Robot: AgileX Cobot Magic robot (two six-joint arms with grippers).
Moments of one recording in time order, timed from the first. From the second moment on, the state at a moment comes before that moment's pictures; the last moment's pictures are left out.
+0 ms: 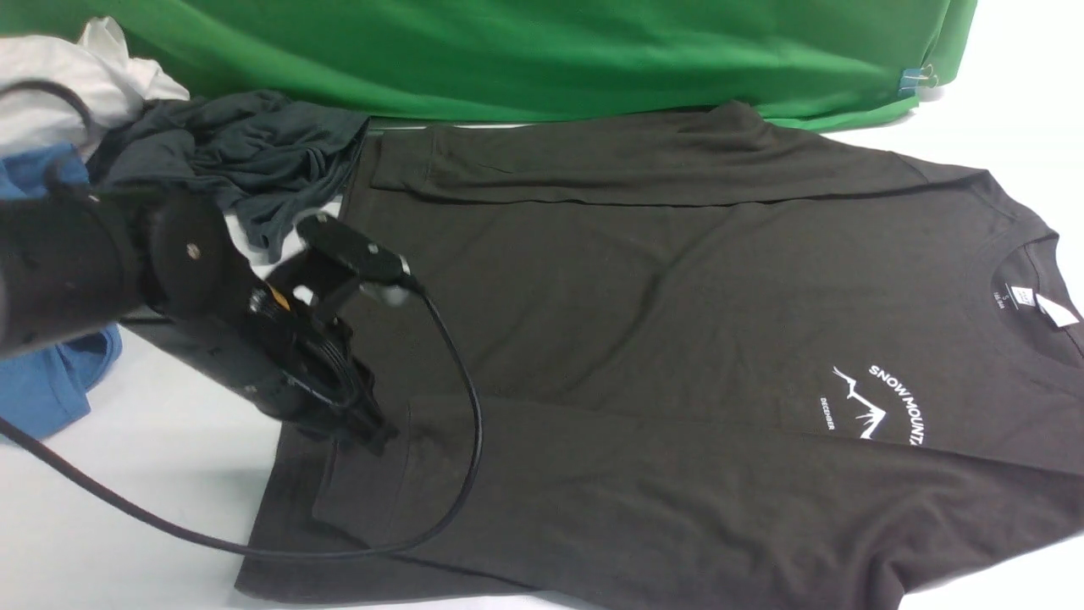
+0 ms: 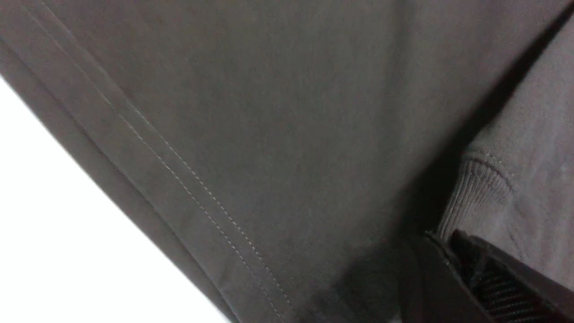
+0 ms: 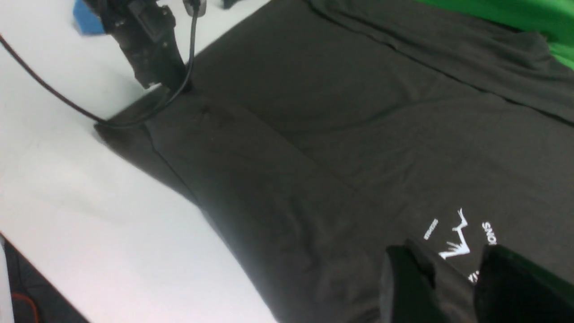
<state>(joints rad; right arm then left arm) 0.52 0.50 -0.92 0.07 1.06 -0.07 -0.24 1.57 -0.92 -0.22 0.66 0.58</state>
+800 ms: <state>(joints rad) 0.52 0.58 -0.92 0.07 1.02 -0.06 -0.24 1.62 -1.12 -0.16 0.65 0.52</state>
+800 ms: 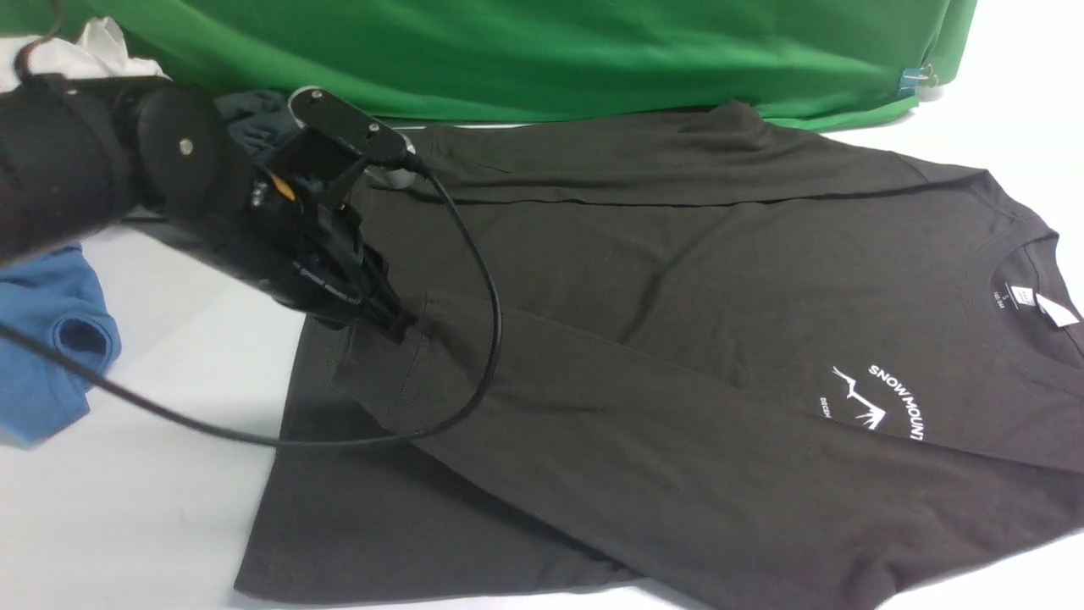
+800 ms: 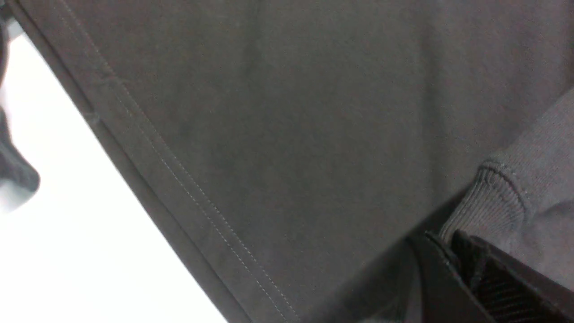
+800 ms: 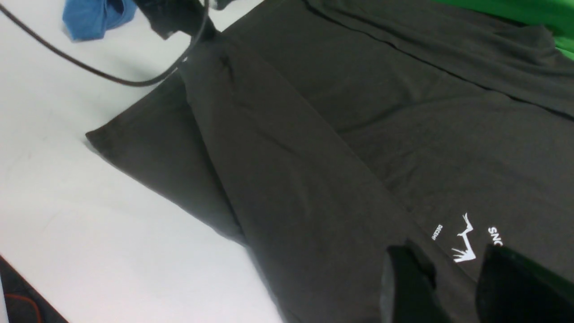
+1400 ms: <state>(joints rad) 0.52 0.58 -0.92 0.07 1.02 -0.06 -0.24 1.77 -1.20 0.01 0.53 0.42</state>
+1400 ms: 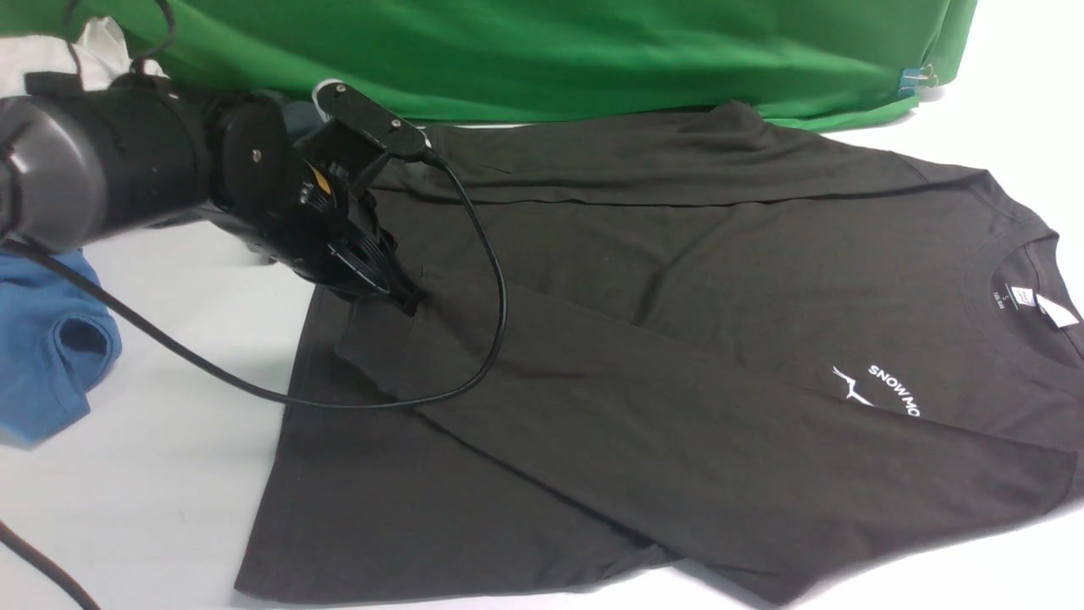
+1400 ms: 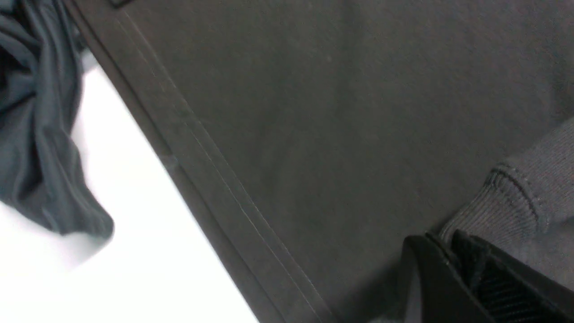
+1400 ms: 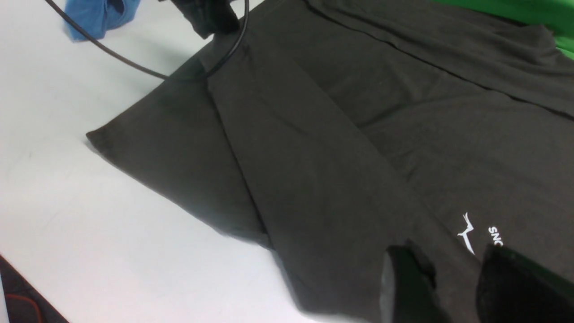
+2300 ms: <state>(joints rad) 0.52 0.58 -0.87 0.07 0.97 -0.06 -0.25 1.68 -1.22 -0.09 0.52 0.40</state>
